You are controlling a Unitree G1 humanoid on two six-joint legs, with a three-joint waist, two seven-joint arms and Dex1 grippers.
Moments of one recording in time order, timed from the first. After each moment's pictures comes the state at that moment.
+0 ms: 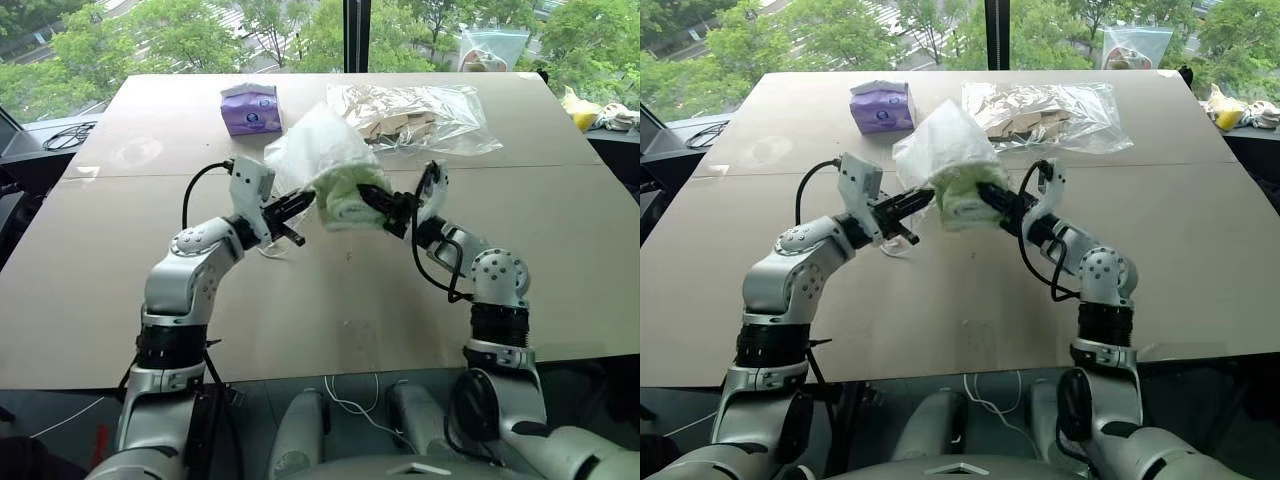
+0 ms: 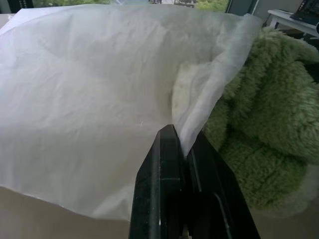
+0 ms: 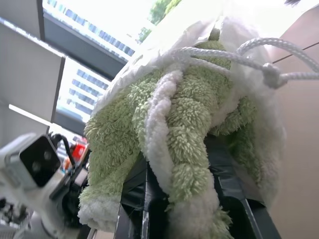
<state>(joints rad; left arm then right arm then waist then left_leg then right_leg) -0.51 0.44 0.07 -0.07 -0.42 0.60 -0.65 -0.65 0.13 -0.34 0.07 0.78 0.95 0.21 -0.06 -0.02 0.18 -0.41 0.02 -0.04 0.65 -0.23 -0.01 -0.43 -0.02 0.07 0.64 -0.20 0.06</state>
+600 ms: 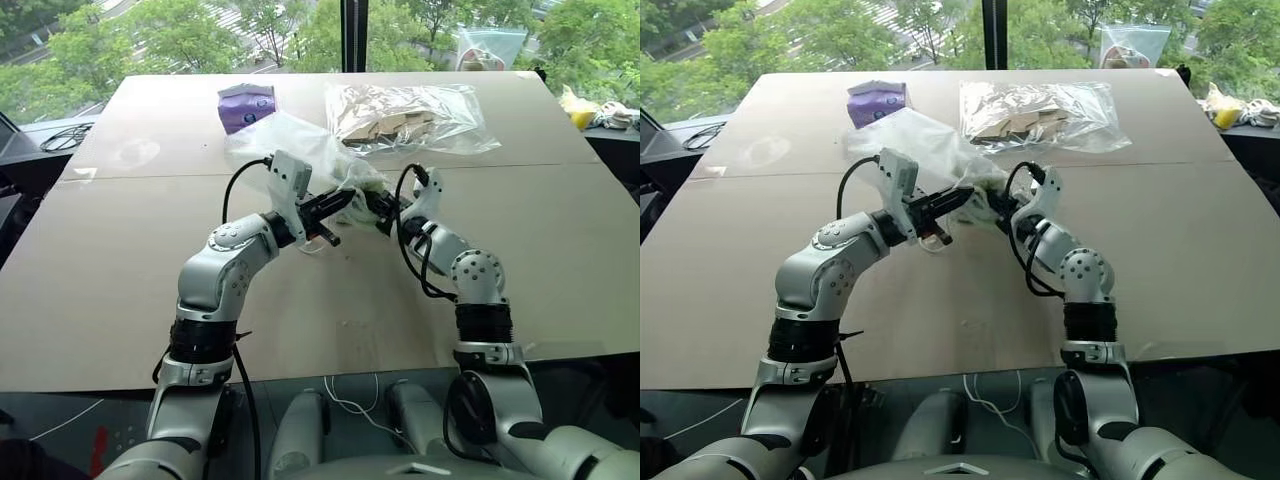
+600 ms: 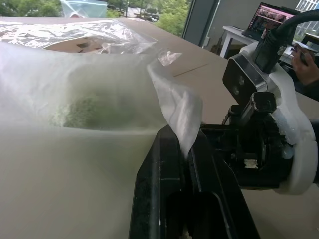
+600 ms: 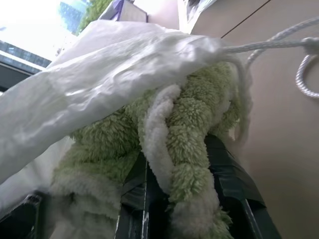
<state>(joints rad) -0.55 0.34 0.02 -0.12 -0.46 0.66 -0.62 -0.66 0.14 -0.18 0.15 0.93 0.83 -0.09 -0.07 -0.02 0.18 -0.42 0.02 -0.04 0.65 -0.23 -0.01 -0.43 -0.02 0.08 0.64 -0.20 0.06</state>
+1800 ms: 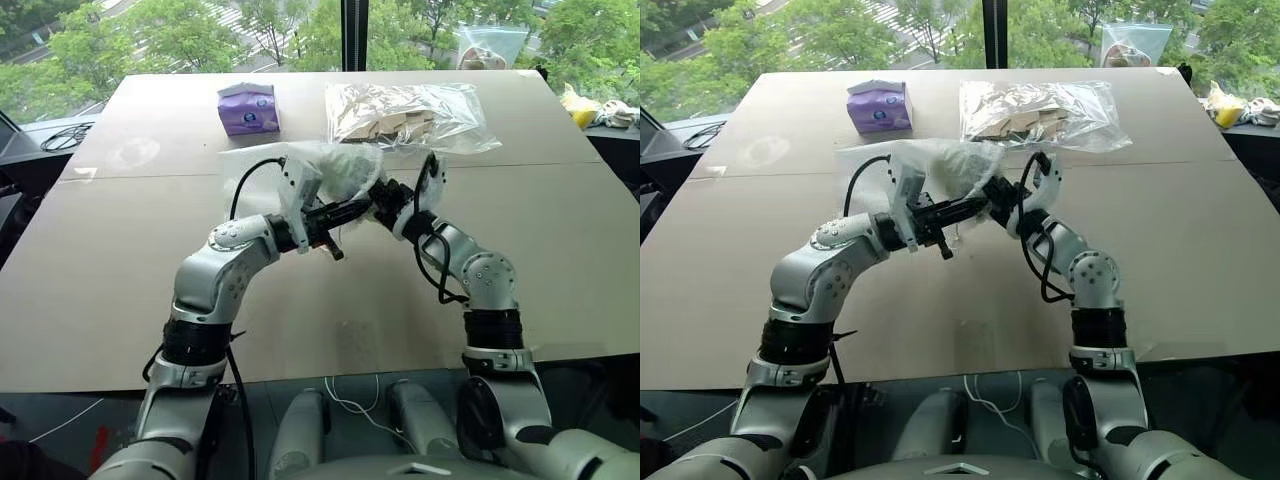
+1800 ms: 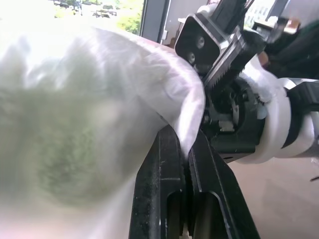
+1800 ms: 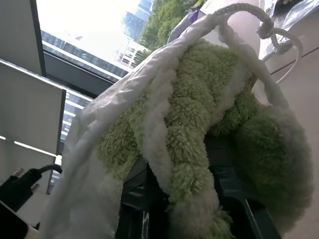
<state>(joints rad) -0.56 0.44 -0.05 -0.17 -0.47 0.63 -0.78 -0.58 0.04 -0.15 0.07 1.08 0.79 0.04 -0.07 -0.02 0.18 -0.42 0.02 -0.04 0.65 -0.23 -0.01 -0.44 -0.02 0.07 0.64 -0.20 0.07</state>
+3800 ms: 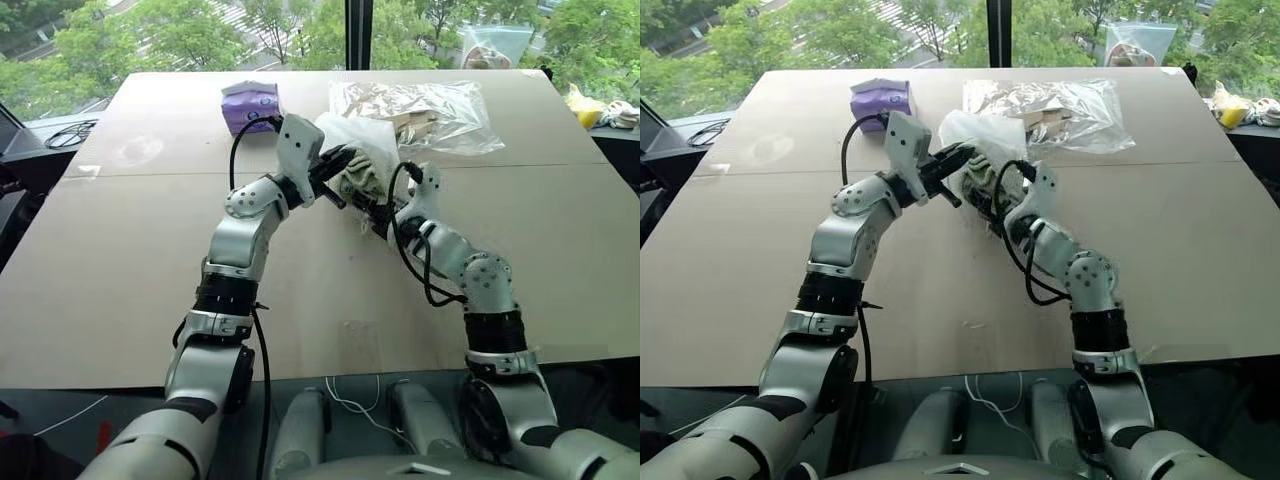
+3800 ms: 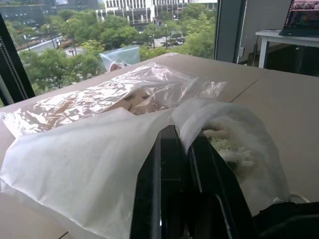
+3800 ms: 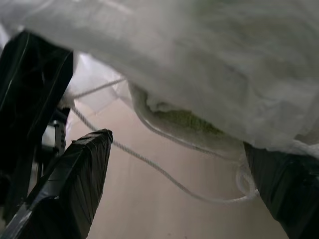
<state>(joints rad) -0.77 0.29 -0.01 0.27 -0.23 0.24 -0.65 -0.59 -0.05 0.02 -0.05 1.03 0.83 -0.24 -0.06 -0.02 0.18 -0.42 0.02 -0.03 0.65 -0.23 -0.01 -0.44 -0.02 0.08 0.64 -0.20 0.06</state>
